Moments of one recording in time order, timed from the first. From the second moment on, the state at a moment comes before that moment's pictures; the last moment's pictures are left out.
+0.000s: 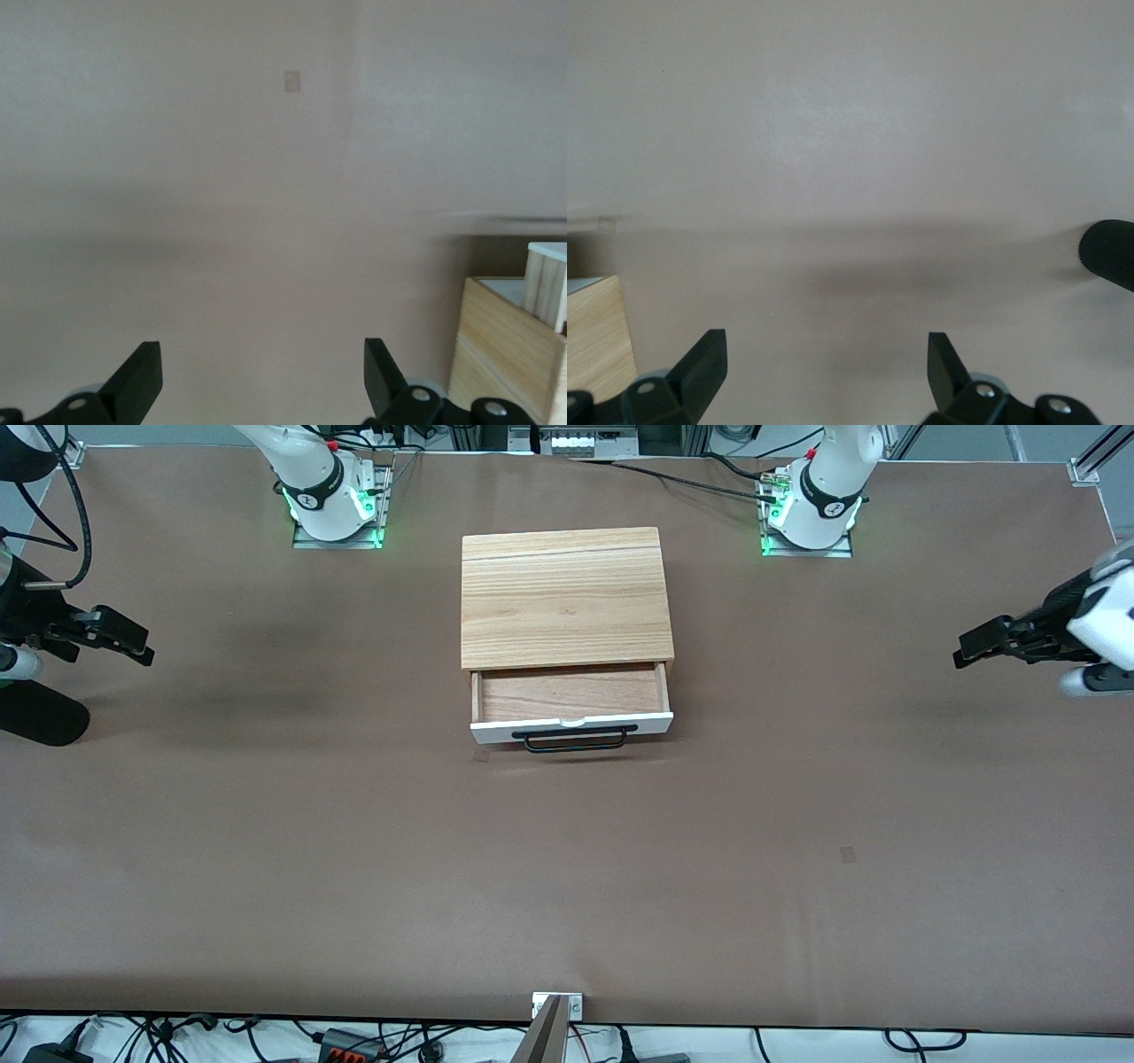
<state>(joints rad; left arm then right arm) 0.20 0.02 -0.12 -1.67 -0.08 1.59 -0.05 0.02 -0.01 -0.06 -1.71 -0.02 1.70 -0.01</state>
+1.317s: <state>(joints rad) 0.21 0.02 -0.16 -1.67 -0.10 1.58 -0.05 -0.01 -0.01 -0.02 -1.71 -0.02 1.70 -0.01</state>
